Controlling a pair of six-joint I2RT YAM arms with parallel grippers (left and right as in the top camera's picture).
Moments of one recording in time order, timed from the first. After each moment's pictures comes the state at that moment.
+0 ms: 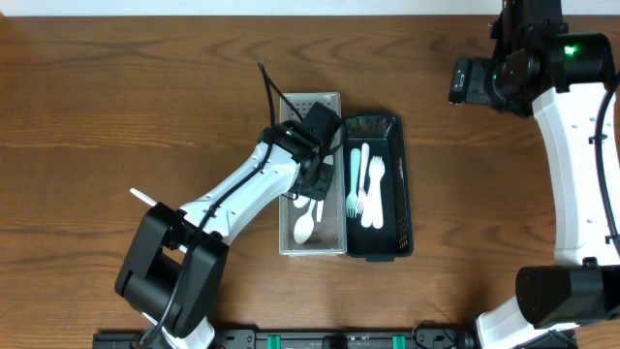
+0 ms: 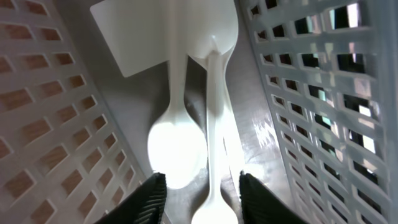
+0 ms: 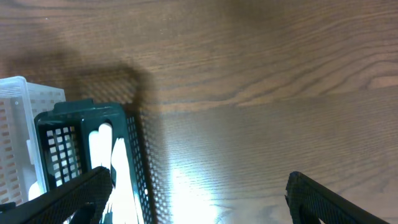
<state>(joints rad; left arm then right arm) -0.59 1.82 1.27 -0.84 0.04 -0.24 0.07 1.75 1.92 -1.32 0.07 0.25</state>
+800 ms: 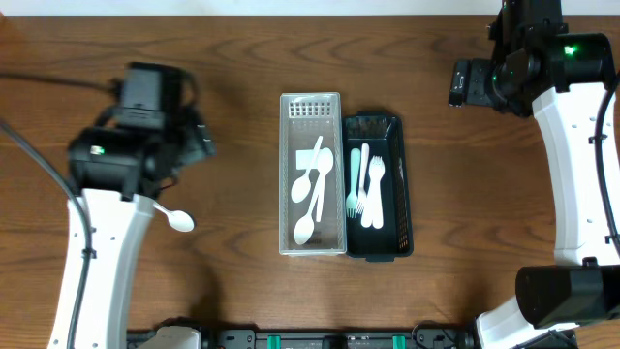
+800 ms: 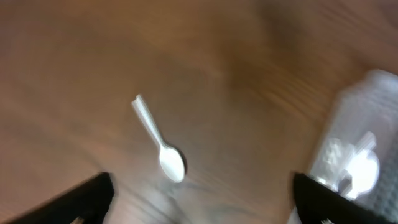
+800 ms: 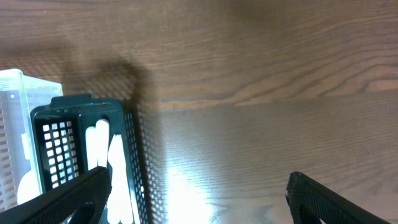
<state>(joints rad) -0.09 1.34 1.50 -1.28 -0.29 -0.52 0.07 1.75 1.92 -1.33 0.07 0.22</state>
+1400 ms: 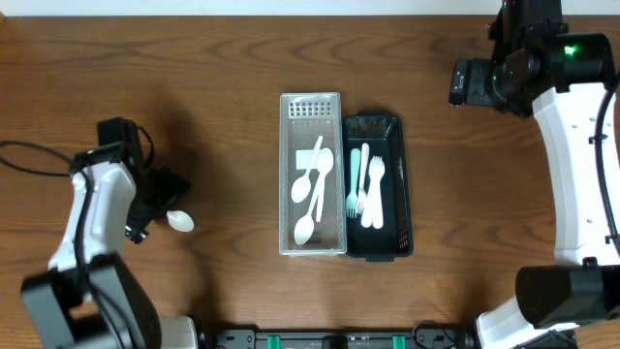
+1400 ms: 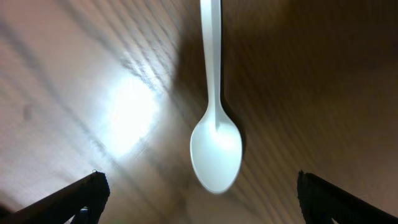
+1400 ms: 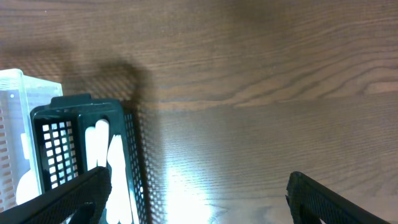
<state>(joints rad) 0.27 1.60 1.02 -0.98 -0.02 -0.65 0.07 1.75 1.92 -1.33 0.07 0.21</state>
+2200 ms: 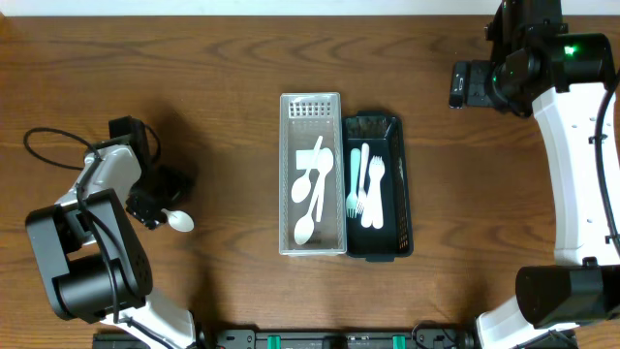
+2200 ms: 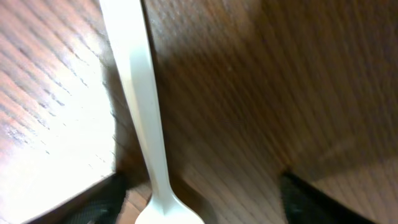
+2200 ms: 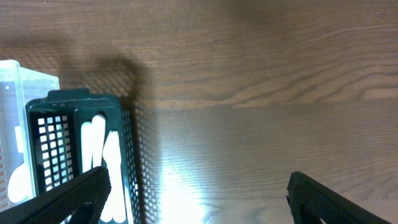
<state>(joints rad) 0.29 1.83 1.05 -0.82 0.05 -0.62 0.07 1.75 1.92 -1.33 0.07 0.17</state>
